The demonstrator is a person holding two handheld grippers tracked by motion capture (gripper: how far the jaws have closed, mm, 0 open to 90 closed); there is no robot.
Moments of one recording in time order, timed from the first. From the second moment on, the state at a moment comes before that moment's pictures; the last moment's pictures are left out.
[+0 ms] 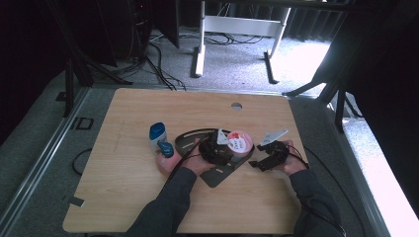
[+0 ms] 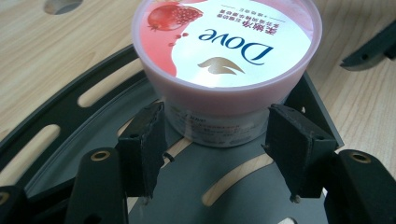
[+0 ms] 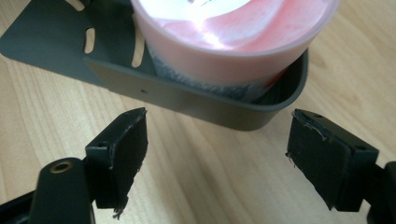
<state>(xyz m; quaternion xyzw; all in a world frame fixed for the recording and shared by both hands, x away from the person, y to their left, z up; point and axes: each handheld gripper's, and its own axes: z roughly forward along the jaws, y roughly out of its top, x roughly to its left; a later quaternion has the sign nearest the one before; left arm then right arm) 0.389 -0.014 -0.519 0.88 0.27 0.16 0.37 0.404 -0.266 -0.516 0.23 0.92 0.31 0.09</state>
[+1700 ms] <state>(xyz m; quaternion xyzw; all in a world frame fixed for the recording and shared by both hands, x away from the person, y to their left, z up) 0.353 0.020 -0.508 0.85 0.32 0.09 0.42 0.354 -0.272 -0.555 0.31 0.87 0.36 0.13</state>
